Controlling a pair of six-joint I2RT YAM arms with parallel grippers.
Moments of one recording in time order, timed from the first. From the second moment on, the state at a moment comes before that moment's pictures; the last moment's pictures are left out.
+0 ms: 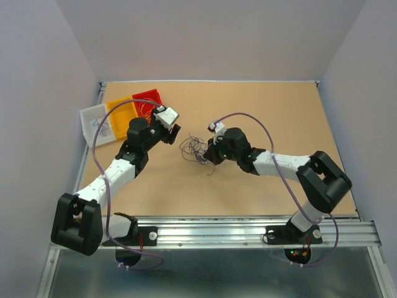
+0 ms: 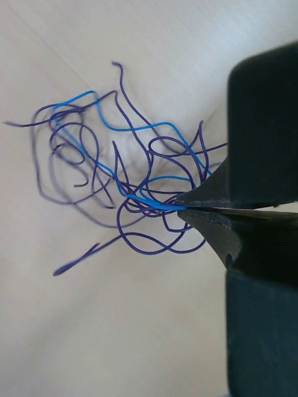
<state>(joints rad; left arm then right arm) -0.34 1.23 0.71 0.32 0.26 0.31 0.72 1.69 0.89 0.26 -0.24 0.19</state>
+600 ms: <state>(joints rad) -0.34 0.92 0.50 0.54 0.61 0.29 0.72 1.19 0.68 0.47 -0.43 0.27</state>
